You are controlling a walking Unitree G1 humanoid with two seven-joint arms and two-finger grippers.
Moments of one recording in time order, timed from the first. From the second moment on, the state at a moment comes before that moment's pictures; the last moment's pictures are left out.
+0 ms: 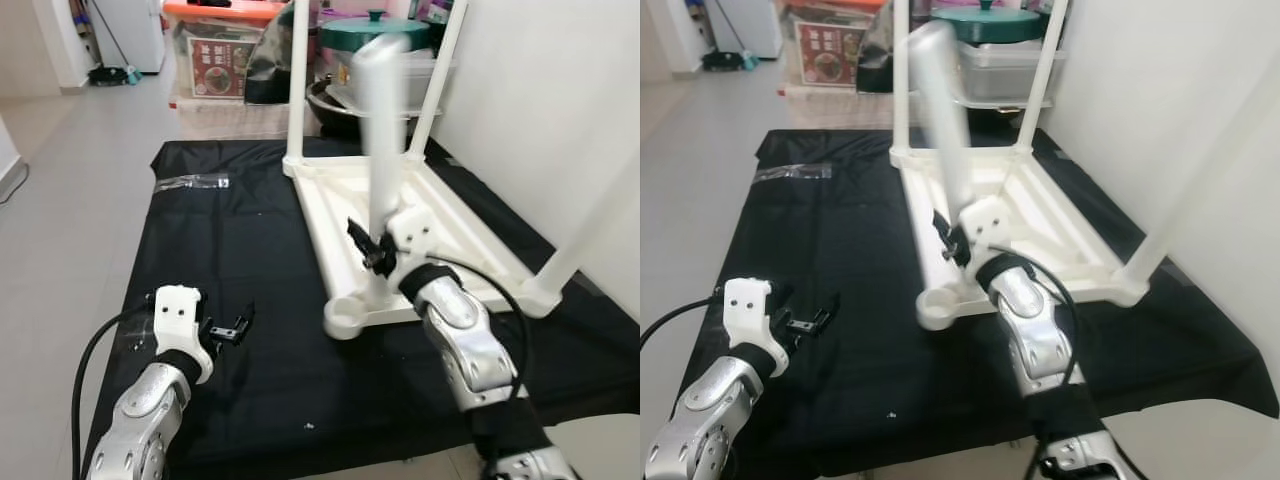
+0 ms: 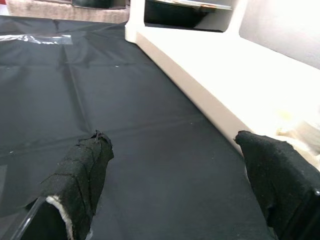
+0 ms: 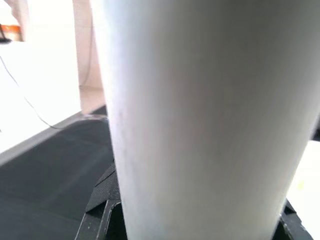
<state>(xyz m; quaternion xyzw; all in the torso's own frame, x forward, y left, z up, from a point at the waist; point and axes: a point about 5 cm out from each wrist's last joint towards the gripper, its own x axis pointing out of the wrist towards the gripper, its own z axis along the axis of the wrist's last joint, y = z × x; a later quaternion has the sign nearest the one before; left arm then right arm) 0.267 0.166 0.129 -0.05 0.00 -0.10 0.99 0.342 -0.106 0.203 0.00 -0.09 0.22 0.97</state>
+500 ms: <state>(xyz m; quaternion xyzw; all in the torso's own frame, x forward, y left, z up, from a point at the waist) 0.265 0.173 0.128 -0.05 0.01 -0.09 0.99 0.365 -0.150 0.232 -0.05 -0.11 0.17 0.98</state>
